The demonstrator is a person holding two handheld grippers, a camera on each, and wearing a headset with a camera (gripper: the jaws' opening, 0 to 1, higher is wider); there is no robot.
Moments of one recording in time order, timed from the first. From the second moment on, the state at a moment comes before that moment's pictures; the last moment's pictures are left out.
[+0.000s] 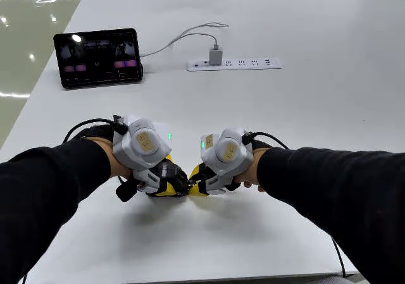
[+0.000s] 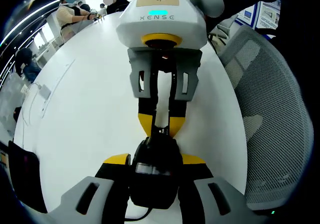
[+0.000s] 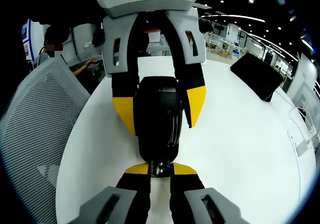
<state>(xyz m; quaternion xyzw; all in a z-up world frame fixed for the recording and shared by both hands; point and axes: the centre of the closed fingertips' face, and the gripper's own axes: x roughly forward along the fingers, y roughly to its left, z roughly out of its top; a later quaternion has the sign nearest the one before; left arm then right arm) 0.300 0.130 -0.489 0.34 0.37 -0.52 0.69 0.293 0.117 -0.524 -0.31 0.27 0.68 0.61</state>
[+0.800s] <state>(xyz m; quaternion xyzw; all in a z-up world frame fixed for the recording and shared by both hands) 0.301 0.133 -0.488 0.34 0.37 -0.52 0.70 0.297 0.103 -0.524 -0.31 0.28 0.68 0.60</state>
